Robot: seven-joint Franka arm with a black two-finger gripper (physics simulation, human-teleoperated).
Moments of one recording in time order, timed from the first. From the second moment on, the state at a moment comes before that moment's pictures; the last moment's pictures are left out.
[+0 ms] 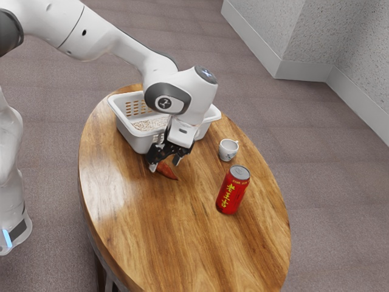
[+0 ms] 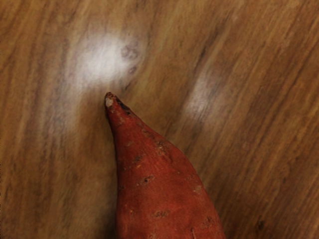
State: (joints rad) arm -0.08 -0.19 0.01 -2.31 0.05 1.97 1.06
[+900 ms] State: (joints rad) arm -0.13 -0.22 -0.03 -2.29 0.05 1.97 1.02
